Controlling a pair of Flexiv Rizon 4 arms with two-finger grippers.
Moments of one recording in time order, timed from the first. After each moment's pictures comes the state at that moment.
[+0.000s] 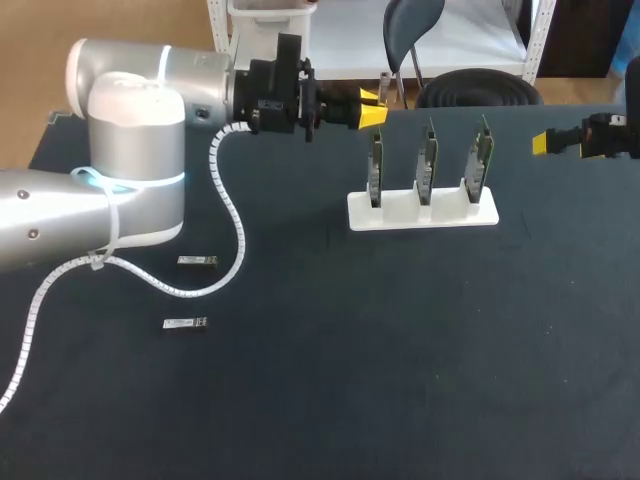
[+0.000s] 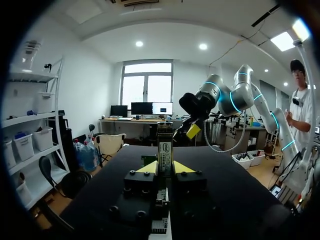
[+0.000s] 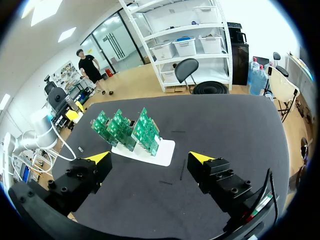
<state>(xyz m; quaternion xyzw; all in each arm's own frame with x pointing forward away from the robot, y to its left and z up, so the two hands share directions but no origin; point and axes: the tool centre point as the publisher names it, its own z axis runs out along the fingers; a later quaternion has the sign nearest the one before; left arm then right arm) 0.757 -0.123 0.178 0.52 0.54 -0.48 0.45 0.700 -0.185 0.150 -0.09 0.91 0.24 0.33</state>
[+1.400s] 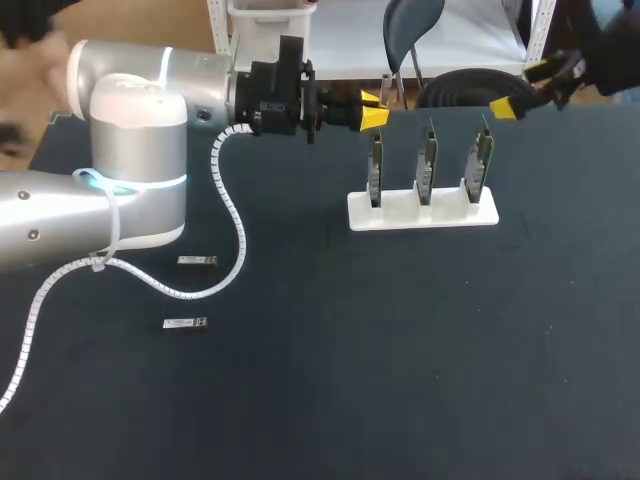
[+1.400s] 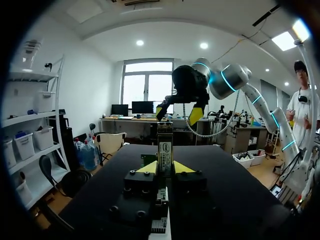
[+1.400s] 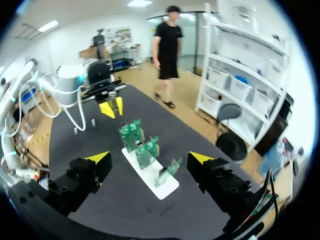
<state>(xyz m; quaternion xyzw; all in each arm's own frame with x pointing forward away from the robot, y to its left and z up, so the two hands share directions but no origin) 0.756 -0.125 0.176 0.52 0.54 -0.47 0.45 0.738 -0.115 0.209 -0.41 0.81 0.21 0.36</state>
